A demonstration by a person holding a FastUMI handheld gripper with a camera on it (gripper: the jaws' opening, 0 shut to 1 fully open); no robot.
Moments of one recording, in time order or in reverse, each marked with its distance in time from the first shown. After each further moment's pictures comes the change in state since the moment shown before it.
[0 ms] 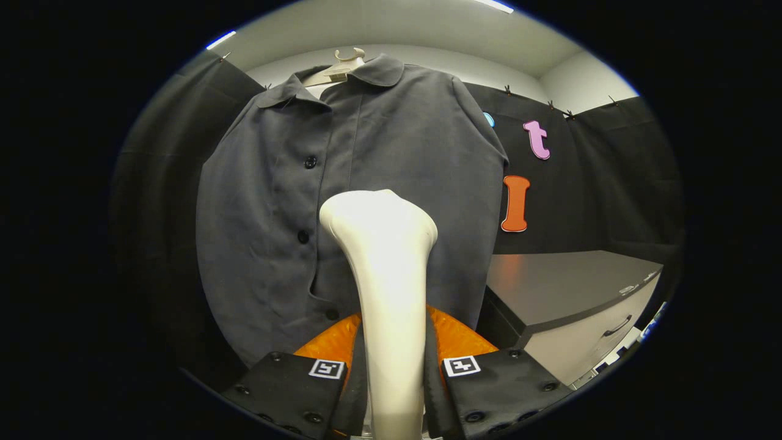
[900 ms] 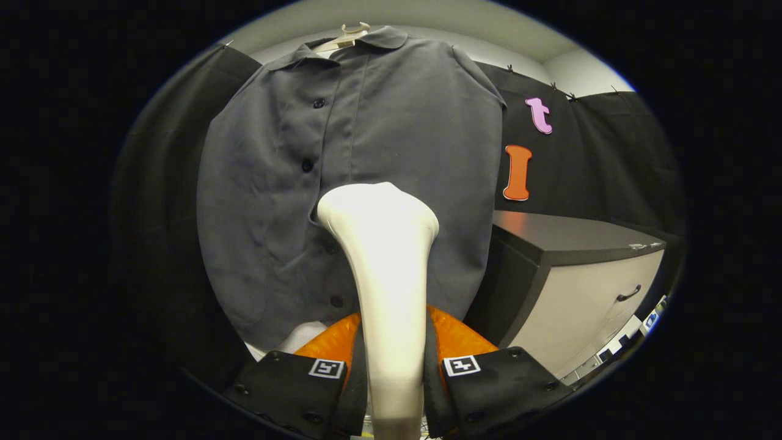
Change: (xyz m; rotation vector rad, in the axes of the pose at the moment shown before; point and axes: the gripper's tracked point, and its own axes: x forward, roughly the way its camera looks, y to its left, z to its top) arm -0.015 0.002 -0.080 -0.007 0.147 0.000
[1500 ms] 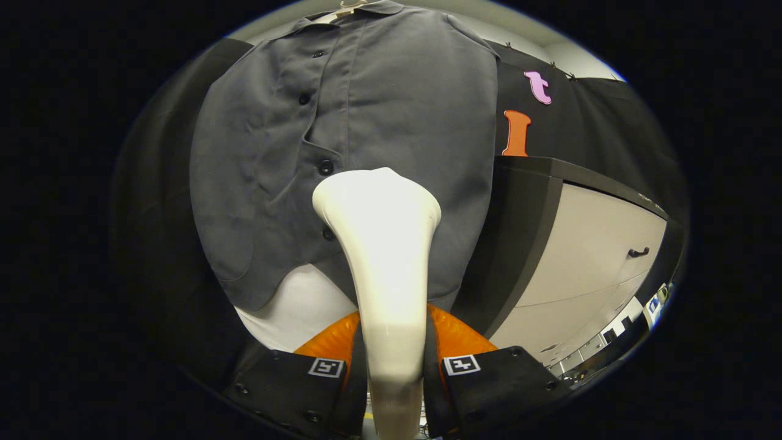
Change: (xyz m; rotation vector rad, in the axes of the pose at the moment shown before) arm -0.003 0.000 -0.075 0.022 0.161 -0.015
